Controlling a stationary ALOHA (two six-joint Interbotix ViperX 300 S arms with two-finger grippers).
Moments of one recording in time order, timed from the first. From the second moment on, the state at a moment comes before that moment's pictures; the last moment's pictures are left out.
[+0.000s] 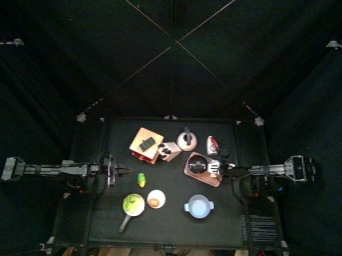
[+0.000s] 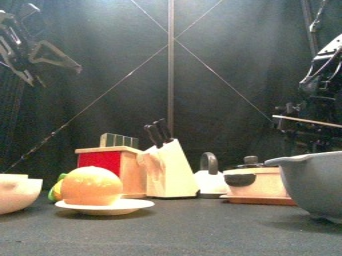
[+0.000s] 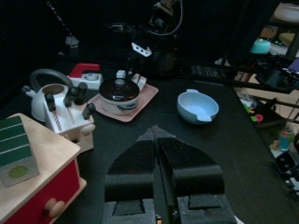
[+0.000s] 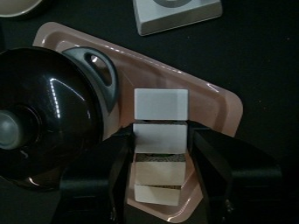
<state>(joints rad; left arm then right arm) 0.07 -0.97 1.27 -0.11 -0.20 0.00 -0.14 -0.39 1.05 -0.61 0.71 1.89</state>
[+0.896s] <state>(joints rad) 0.07 -0.97 1.27 -0.11 -0.20 0.00 0.14 -0.46 0.79 -0.65 1.02 1.88</state>
